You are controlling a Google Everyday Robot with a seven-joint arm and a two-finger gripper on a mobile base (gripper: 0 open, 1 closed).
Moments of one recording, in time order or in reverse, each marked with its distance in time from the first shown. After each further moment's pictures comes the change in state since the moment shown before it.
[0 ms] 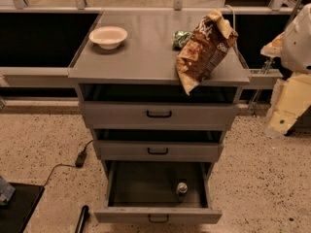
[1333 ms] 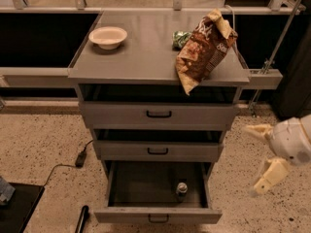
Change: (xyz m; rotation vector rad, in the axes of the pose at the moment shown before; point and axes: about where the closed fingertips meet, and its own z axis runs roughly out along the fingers) arm 0.065 0.056 0.185 -0.251 -0.497 0.114
